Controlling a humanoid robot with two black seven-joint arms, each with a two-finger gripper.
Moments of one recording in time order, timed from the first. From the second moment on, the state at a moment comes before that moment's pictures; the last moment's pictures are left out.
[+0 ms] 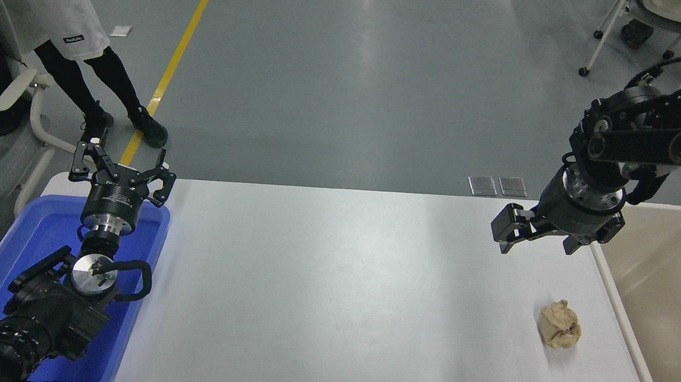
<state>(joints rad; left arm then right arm) -0.66 0.16 -0.93 -0.29 -0.24 -0.66 -0.40 1.96 -0.30 -1.19 1.27 -0.20 0.64 -0.15</state>
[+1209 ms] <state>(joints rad) -0.66 0.16 -0.93 -0.29 -0.24 -0.66 -0.40 1.97 -0.31 -1.20 1.27 -0.20 0.64 -0.15</state>
